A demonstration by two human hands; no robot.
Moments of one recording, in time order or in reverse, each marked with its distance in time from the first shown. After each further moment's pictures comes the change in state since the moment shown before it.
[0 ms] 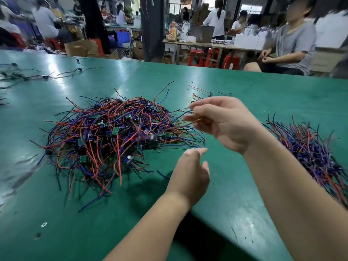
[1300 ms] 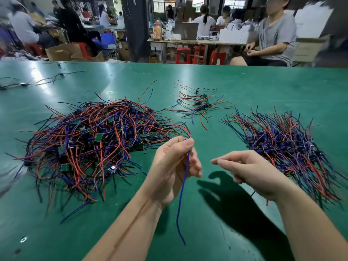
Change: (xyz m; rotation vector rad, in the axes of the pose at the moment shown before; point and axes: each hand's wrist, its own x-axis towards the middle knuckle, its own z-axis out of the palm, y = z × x) left_hand -0.004 0.039 -0.037 -1.272 -0.288 -0.183; right_hand -0.079 0.067 -0.091 -0.454 0.148 0.185
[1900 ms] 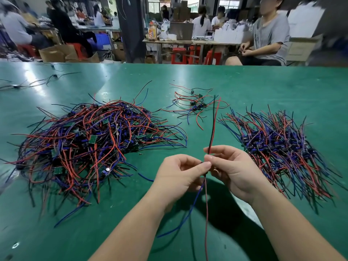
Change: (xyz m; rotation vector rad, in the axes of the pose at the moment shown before) left_hand 0.000 -0.023 0.006 0.502 0.193 -0.232; right_hand 0.003 -0.003 0.031 0.615 0.096 0.045
